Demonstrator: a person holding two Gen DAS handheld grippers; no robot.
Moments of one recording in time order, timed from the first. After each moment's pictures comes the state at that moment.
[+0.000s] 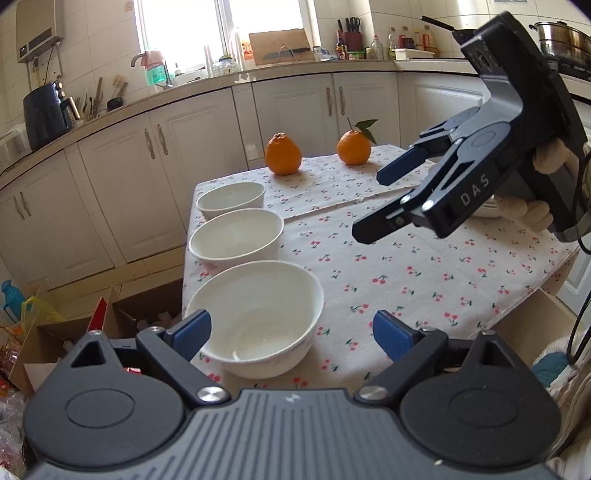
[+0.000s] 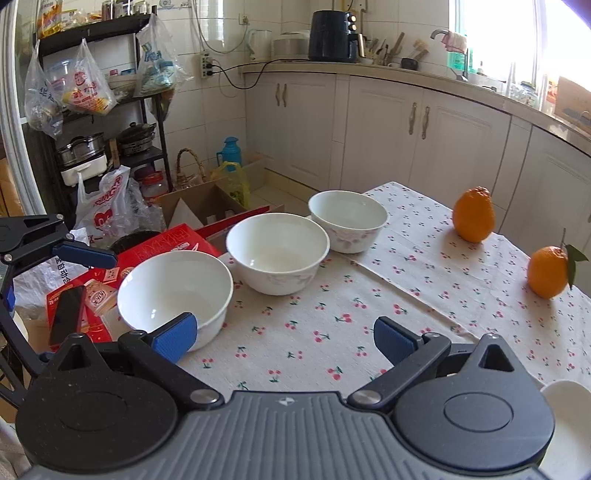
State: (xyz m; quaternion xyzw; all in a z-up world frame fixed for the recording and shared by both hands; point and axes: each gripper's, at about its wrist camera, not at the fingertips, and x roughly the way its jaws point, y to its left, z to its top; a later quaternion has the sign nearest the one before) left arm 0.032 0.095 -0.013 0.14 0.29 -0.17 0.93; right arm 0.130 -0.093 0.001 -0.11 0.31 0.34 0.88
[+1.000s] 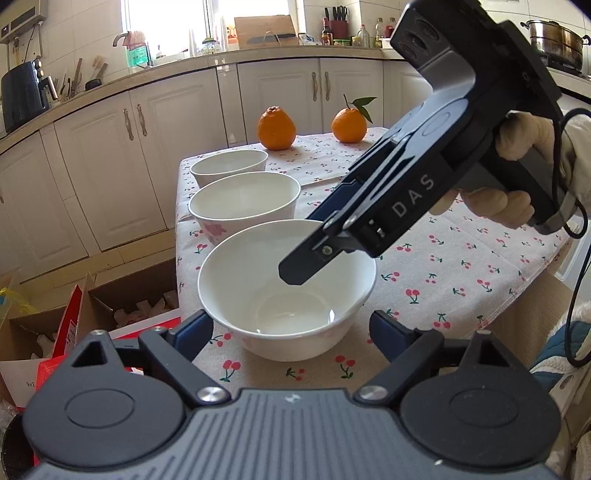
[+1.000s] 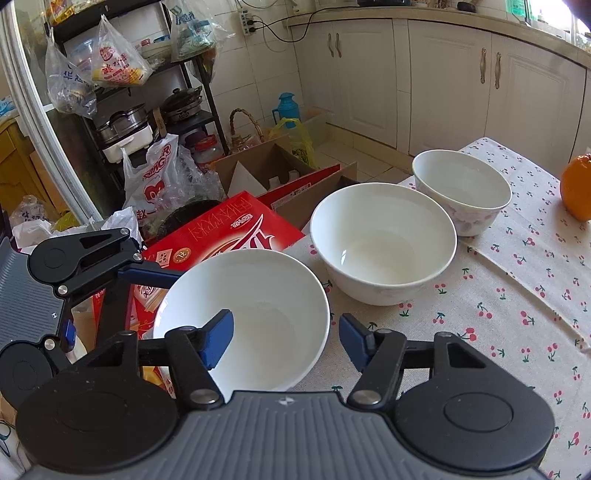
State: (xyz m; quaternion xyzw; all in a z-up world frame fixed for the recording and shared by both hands) left arm 0.066 0.129 -0.045 0.13 0.30 -0.22 0.92; right arm 0.175 -0.010 -0.031 -0.08 0.40 0.41 0.81
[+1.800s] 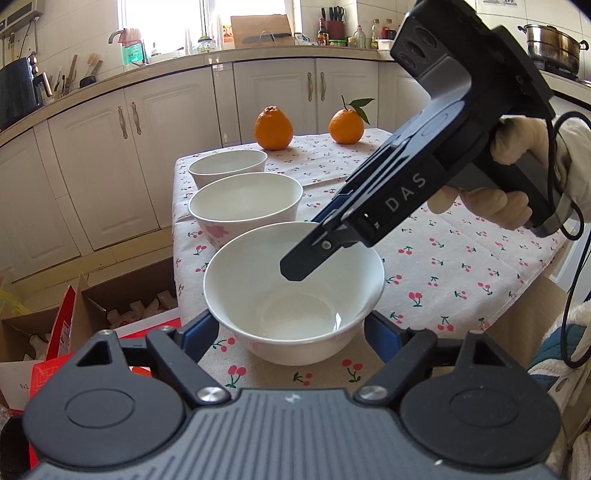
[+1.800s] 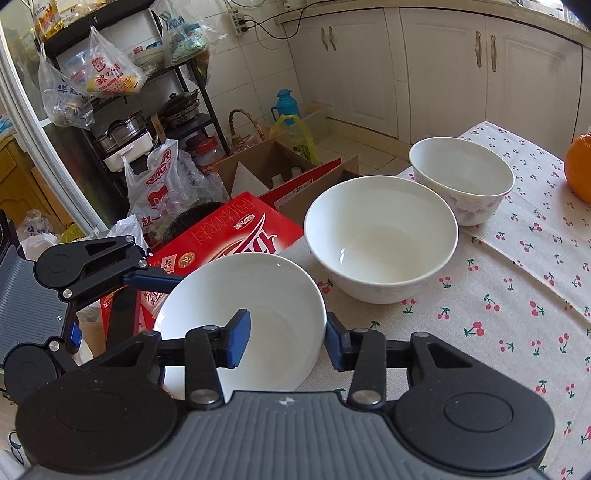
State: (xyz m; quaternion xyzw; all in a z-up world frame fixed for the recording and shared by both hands) left arm 0.074 0.135 -0.044 0.12 0.31 -0.23 0.92; right arm 0.185 -0.011 -0.033 -0.05 0.42 0.42 0.81
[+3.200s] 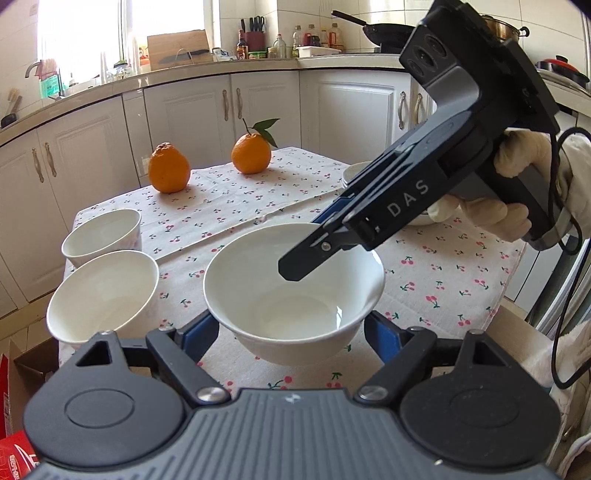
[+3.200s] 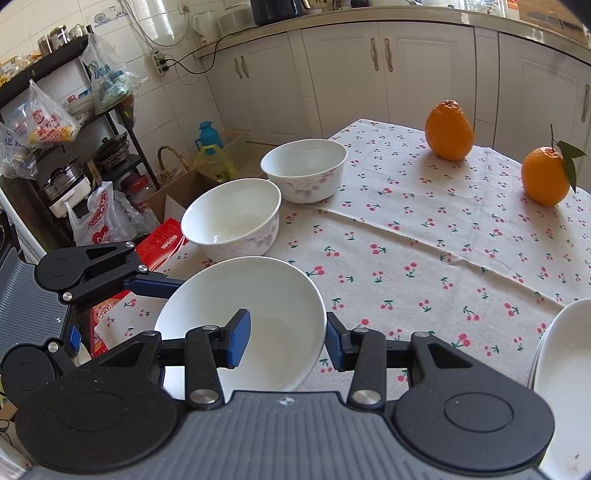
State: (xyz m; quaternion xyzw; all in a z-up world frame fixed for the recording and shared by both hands) left arm 0.105 0.031 -0.034 0.14 0.28 -0.35 0.88; right arm 0.166 -0.140 -0.020 0.00 0.41 0.31 0.86
